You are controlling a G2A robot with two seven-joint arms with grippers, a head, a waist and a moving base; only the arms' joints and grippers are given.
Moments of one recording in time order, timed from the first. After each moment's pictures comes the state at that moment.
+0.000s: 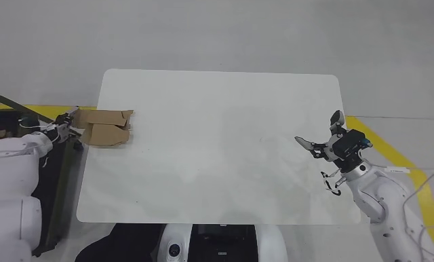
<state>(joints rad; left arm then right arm) 0.71 -0.82 -1.42 -0.18 -0.16 -0.28 -0.86 -1.64 -1.00 1.56 -1.81 -1.26 -0.50 -0.23</state>
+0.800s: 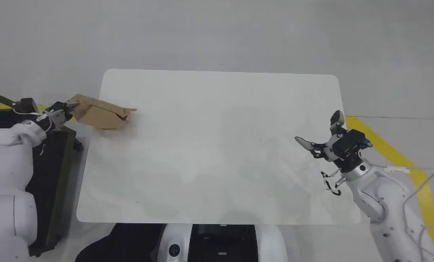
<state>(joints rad) 0.66 -0.80 -1.47 -0.22 -0.25 -0.39 -1.01 -1.64 -1.00 1.56 -1.81 -1.26 -0.50 -0.23</state>
